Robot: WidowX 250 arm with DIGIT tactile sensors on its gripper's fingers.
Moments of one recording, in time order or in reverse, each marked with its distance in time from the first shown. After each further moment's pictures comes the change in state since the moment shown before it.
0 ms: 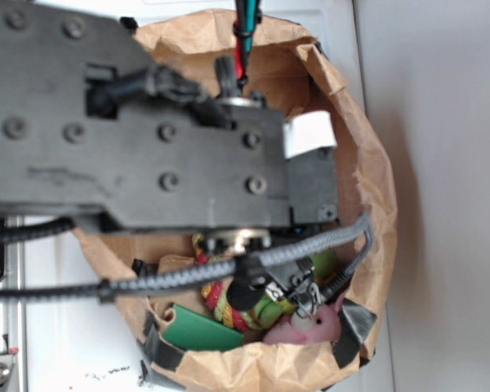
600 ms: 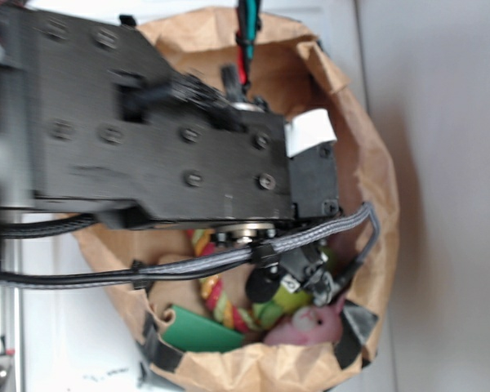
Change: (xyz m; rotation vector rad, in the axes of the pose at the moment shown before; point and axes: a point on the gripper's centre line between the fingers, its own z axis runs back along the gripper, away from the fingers) arm 0.007 0.001 -0.028 -0.013 -0.031 0.086
